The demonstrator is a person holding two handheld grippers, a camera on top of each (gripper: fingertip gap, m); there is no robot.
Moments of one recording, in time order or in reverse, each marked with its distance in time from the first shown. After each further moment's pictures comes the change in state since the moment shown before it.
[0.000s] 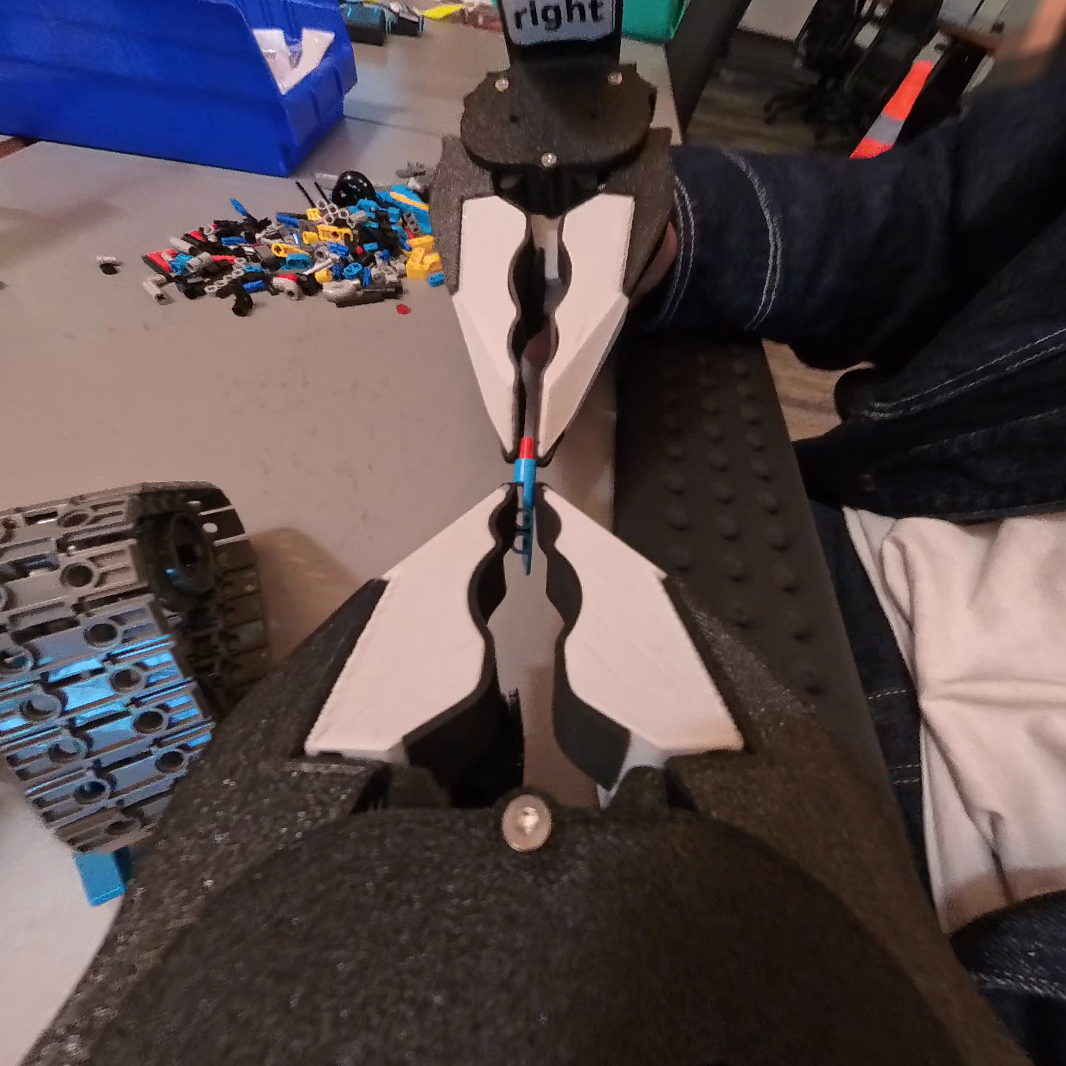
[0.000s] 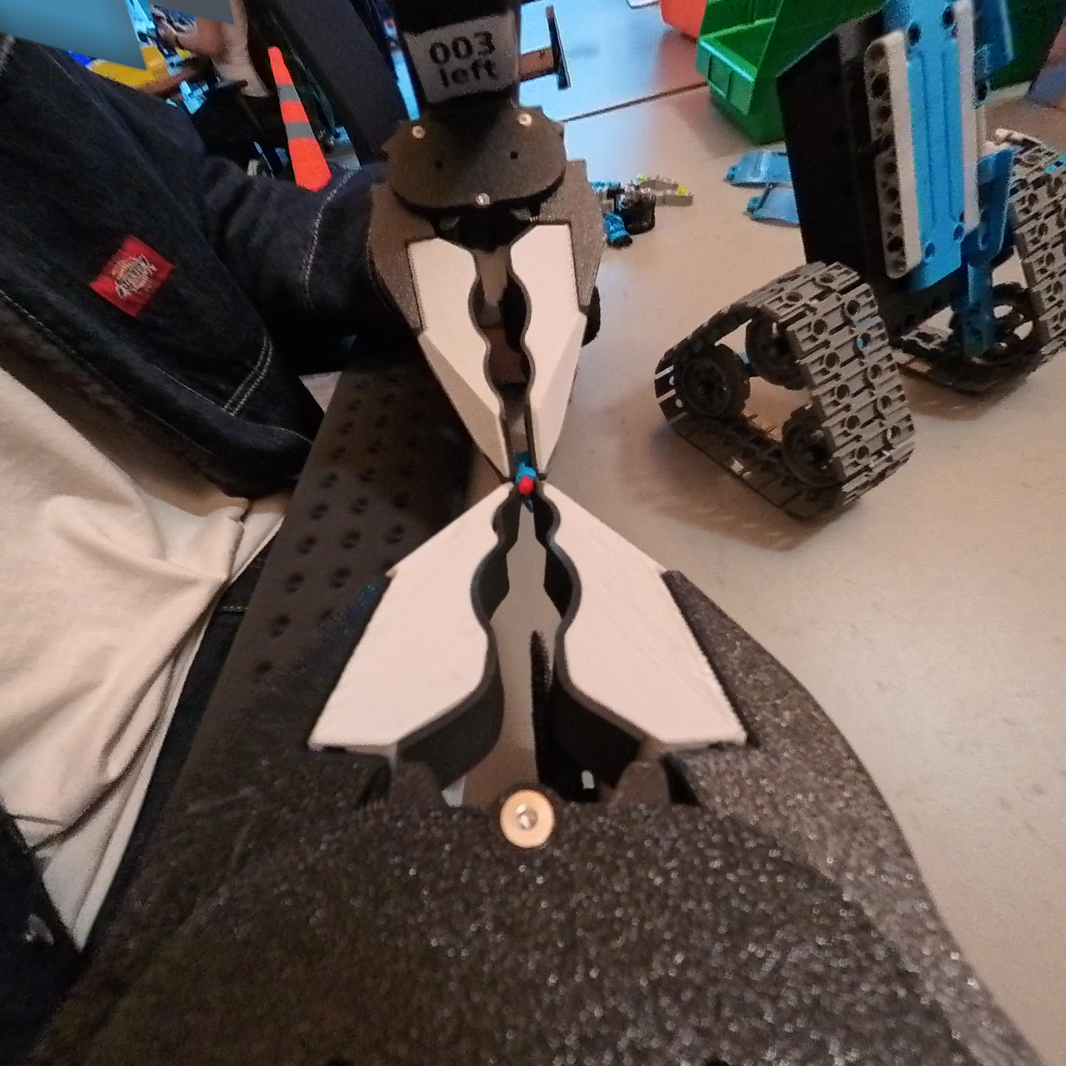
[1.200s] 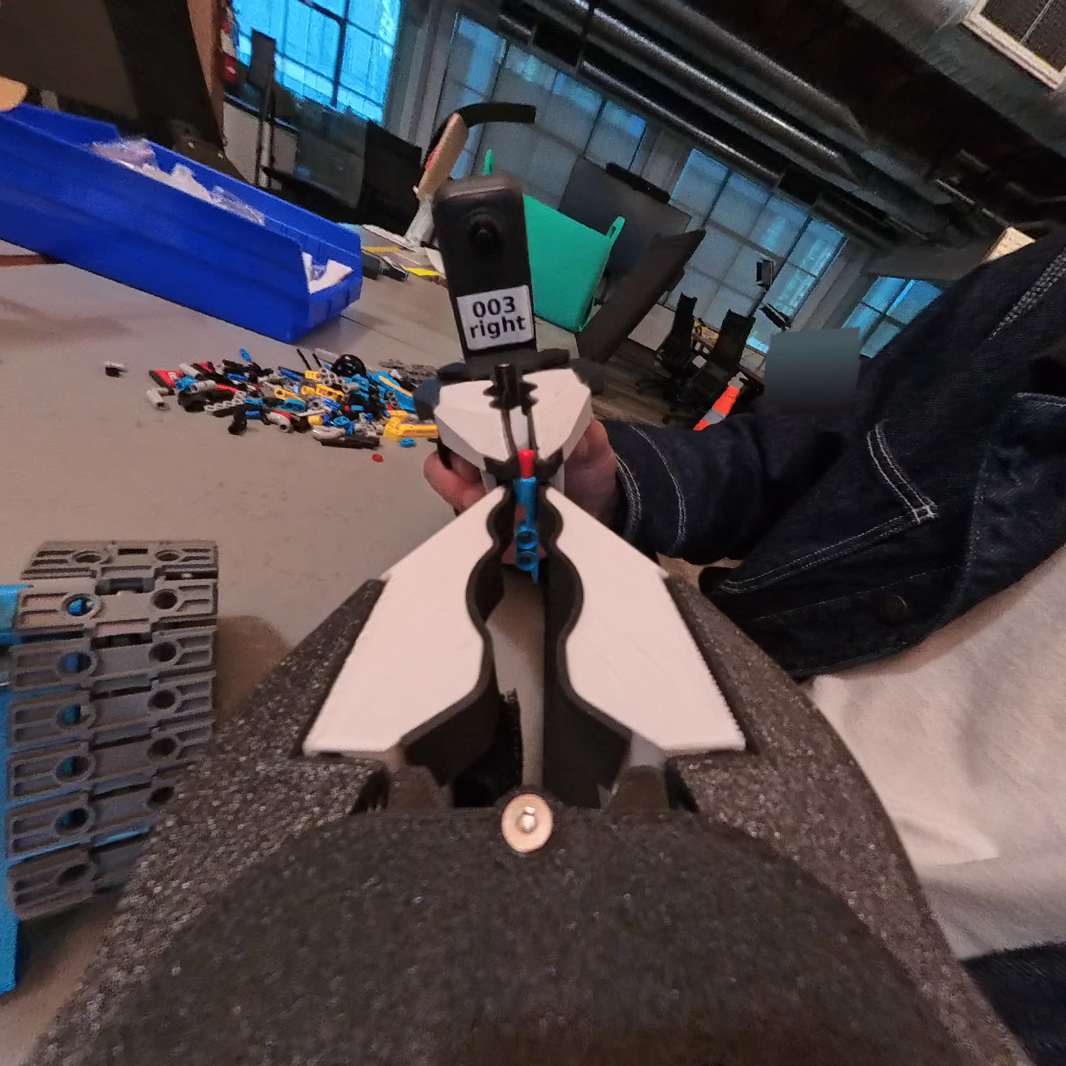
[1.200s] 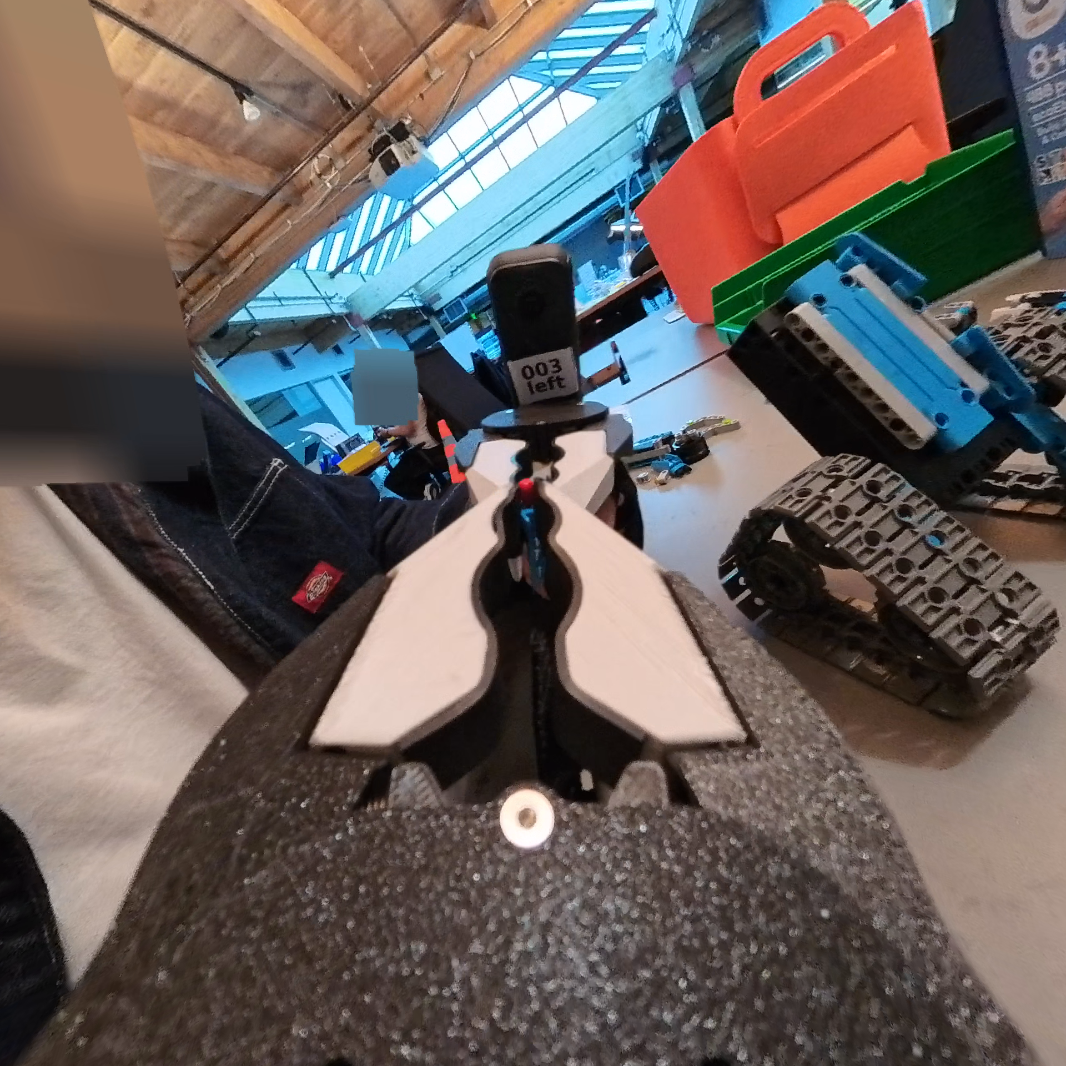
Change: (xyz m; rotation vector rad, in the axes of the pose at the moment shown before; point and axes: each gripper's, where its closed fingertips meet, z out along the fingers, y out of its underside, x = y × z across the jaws) left arm -0.006 -0.055 -0.034 0.362 0.121 -0.246; right arm 0.002 -0.082 0.008 0.479 -0.173 0.312
